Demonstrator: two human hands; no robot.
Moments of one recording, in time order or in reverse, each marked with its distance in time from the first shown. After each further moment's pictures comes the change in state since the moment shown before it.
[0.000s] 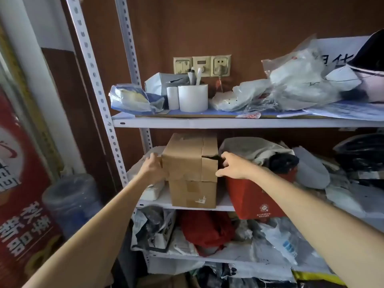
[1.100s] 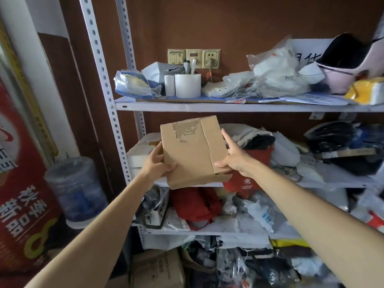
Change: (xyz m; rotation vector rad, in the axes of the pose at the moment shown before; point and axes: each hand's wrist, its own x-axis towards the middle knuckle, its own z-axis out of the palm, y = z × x) left_hand -0.111 -0.021 0.003 -0.828 -0.234 0.140; right_hand -0.102 -0.014 0.027 0.760 0.077 -0.068
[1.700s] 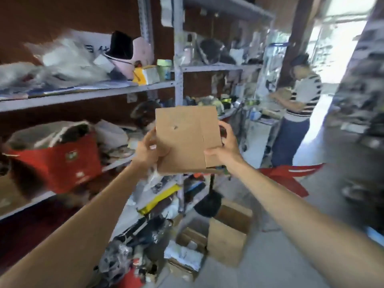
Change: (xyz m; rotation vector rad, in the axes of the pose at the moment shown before) left_hand -0.155 0.005 0.401 0.002 -0.712 0.197; right_hand -0.424 0.057 -0.218 -0.056 1.089 0.022
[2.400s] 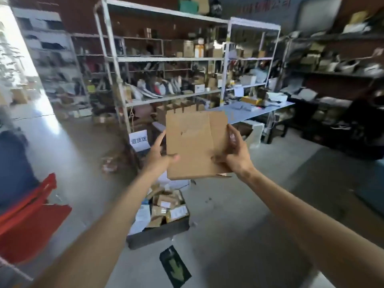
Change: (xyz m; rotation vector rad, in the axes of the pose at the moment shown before) left_hand -0.243 0.092 0.789 -0.167 -1.367 0.093; right_hand -0.402 0.007 -0.631 -0.389 1.311 0.205
